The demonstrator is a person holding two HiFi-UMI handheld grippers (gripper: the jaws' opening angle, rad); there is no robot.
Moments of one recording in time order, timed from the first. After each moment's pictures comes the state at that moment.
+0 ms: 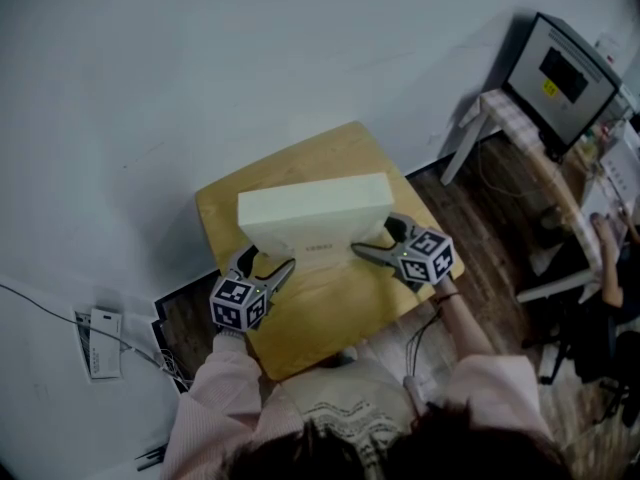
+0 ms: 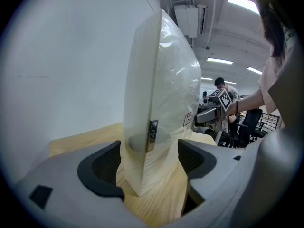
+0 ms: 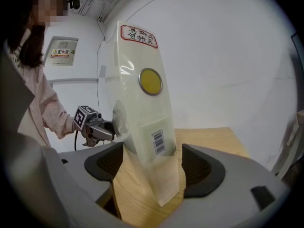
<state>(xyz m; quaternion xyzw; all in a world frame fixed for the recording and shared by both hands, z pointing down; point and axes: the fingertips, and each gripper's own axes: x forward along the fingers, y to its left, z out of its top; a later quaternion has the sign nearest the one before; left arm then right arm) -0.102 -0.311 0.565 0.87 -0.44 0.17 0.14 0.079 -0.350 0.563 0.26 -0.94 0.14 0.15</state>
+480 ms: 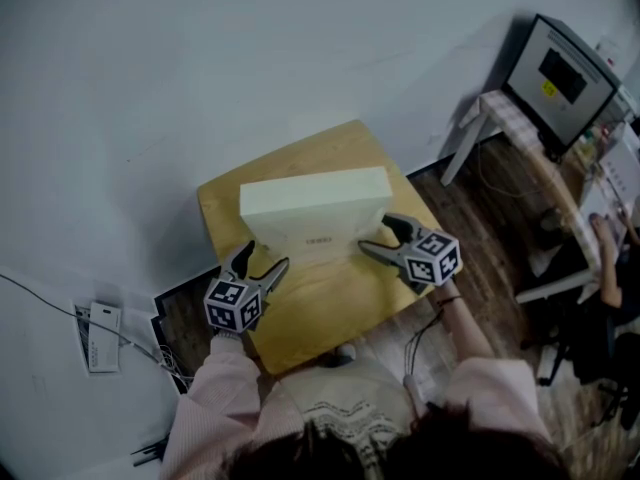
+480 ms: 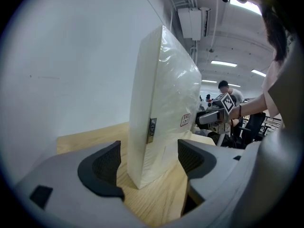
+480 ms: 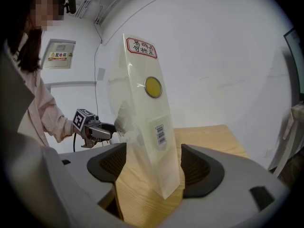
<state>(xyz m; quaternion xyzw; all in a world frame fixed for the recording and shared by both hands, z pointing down) -0.116 -0.293 0.560 0.86 -0.46 0.15 0.15 0.096 -0.337 0.561 0.27 -0.94 0.16 0.13</state>
